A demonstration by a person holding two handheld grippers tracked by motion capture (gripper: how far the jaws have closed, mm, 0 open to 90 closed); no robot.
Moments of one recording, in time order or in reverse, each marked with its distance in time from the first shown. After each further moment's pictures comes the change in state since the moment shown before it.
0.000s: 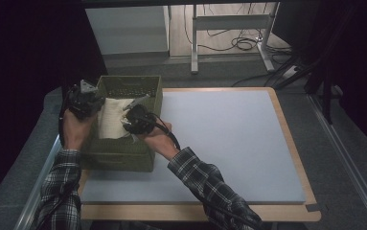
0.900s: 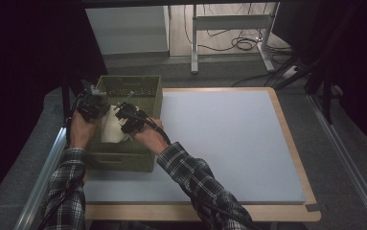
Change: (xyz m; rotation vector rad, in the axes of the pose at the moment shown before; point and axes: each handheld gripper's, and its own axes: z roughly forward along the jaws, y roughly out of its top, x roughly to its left) left arm 0.000 -0.011 0.047 0.142 -0.037 0.017; right arm 0.001 0.017 0.038 0.218 -0.056 0.038
